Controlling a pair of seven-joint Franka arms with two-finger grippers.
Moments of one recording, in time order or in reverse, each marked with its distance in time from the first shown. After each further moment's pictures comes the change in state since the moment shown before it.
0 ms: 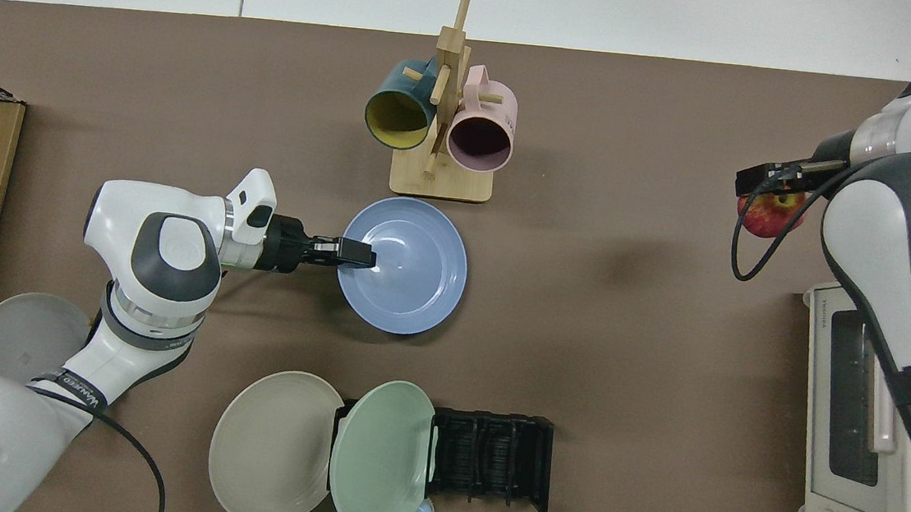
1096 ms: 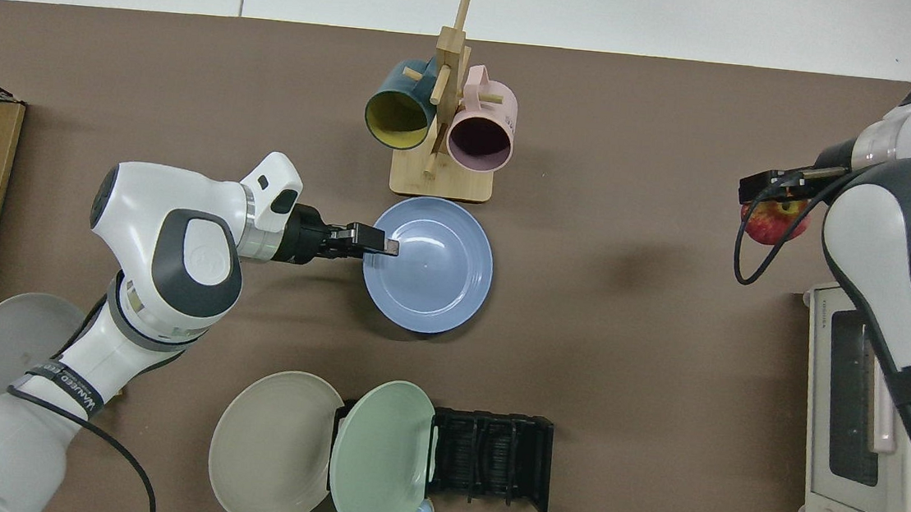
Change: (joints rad) left arm -0.006 -0.119 -0.067 0.026 0.310 0.063 -0.396; right arm 0.012 0.001 0.009 -0.017 -0.008 0.002 0.023
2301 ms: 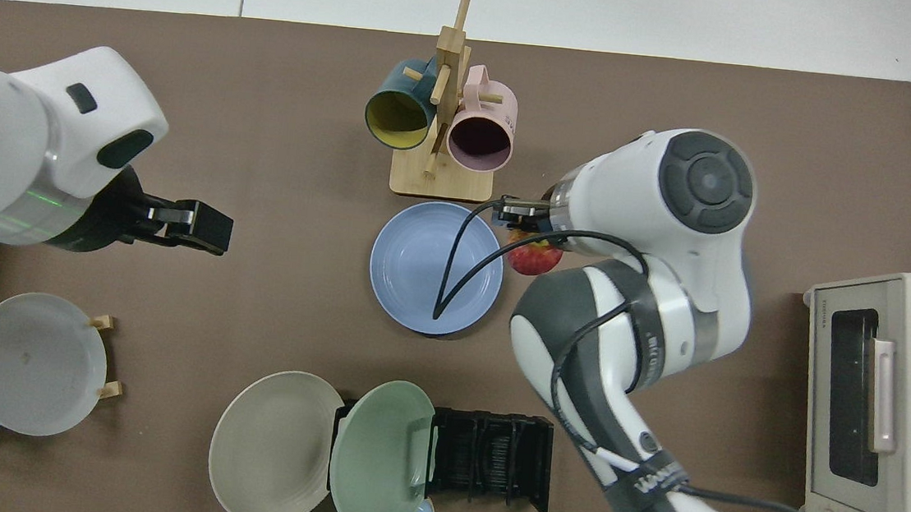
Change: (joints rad) left arm -0.055 -0.255 0.139 0.506 0.705 -0.812 -0.400; right arm 0.433 -0.003 0.010 -0.094 -0.023 0.180 0.639
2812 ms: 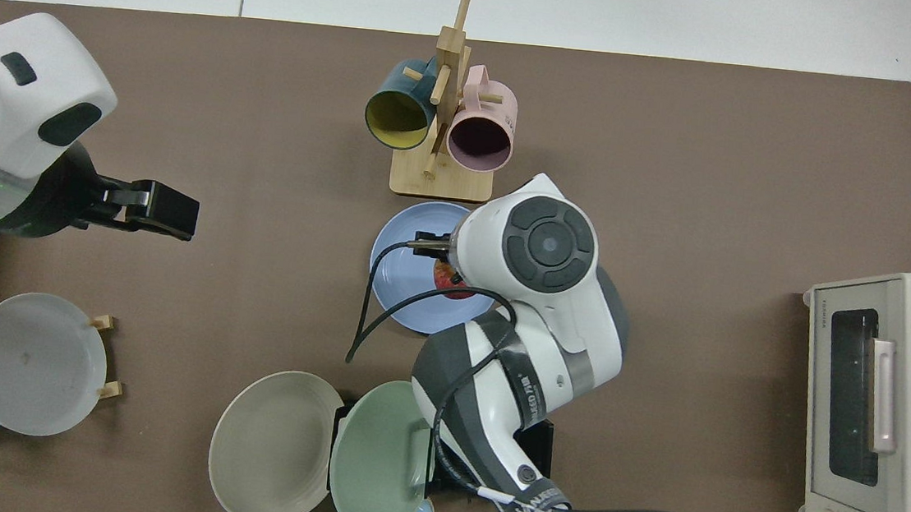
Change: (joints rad) left arm -0.024 0.016 0.042 0.069 0.042 -0.074 0.000; right arm 0.162 0.139 0.000 -0.020 -0.061 0.214 0.122
